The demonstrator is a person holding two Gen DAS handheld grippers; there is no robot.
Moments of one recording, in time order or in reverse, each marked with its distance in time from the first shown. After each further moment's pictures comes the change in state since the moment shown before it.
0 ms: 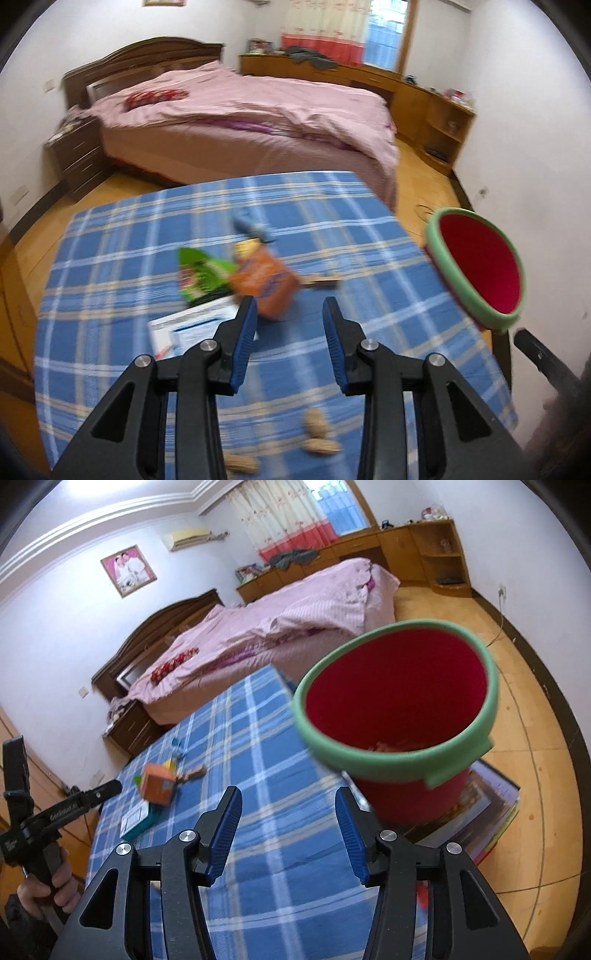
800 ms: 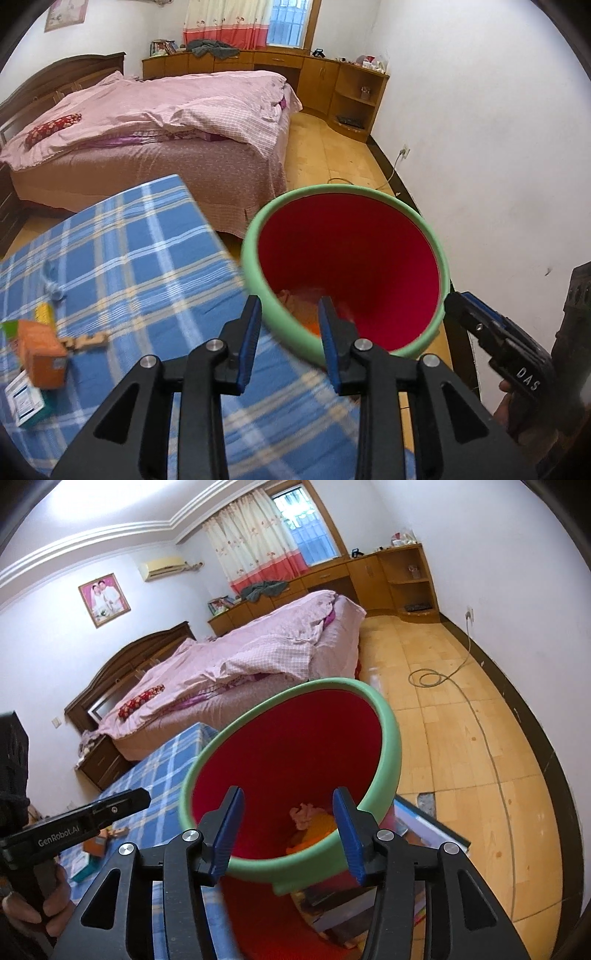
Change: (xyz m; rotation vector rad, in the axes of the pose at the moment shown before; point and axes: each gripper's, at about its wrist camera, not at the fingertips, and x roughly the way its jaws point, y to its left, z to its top) left arm 0.057 -0.207 0.020 0.225 0.052 -0.265; right arm -0.014 -0.103 0.052 0.032 -0.141 -0.101
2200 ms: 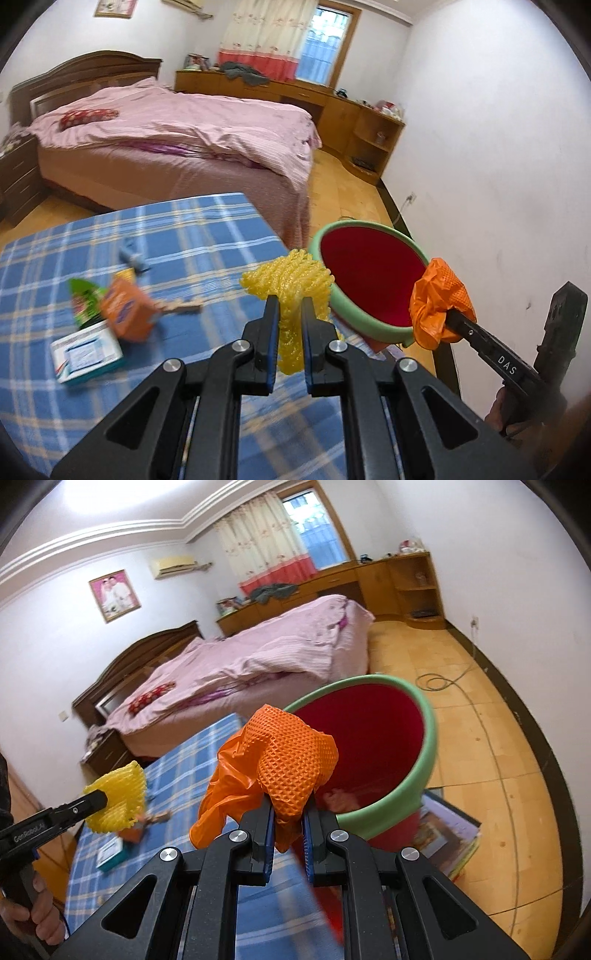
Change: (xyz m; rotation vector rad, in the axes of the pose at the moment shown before) left arm -0.093 0.070 -0.032 -0.119 -0.133 -0.026; right arm -0.030 0.061 -0.017 -0.027 -0.012 -0.011
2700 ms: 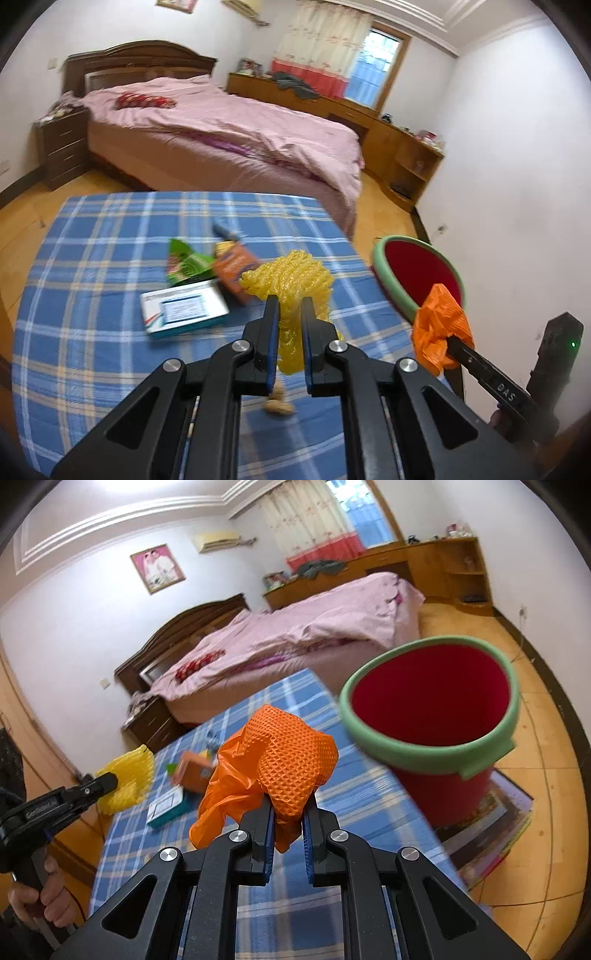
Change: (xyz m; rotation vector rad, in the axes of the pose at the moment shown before) left arm -0.082 0.083 -0.040 -0.149 -0.070 0.098; right arm -0.008 0.068 -0.050 -0.062 0.084 0.177
